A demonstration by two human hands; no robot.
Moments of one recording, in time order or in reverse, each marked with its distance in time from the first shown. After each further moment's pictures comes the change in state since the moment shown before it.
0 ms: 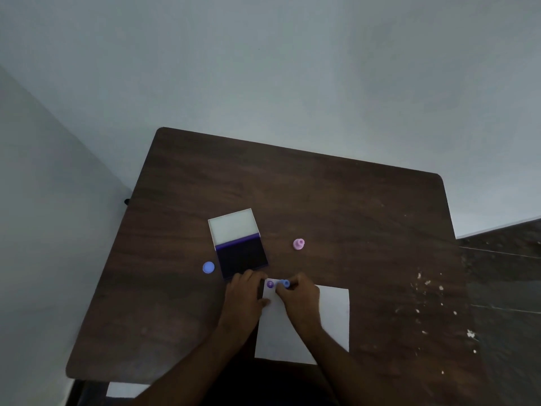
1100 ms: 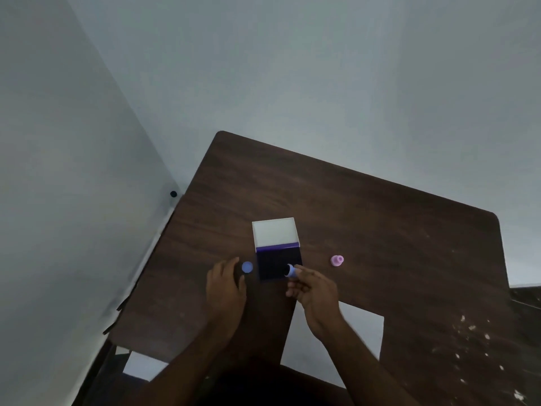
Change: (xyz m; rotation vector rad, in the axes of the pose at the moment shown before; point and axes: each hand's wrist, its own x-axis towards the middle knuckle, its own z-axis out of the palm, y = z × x) left_hand -0.025 -0.072 -0.055 -0.241 0.454 -0.303; right_hand -0.016 -0.062 0.012 0.861 -0.309 0.147
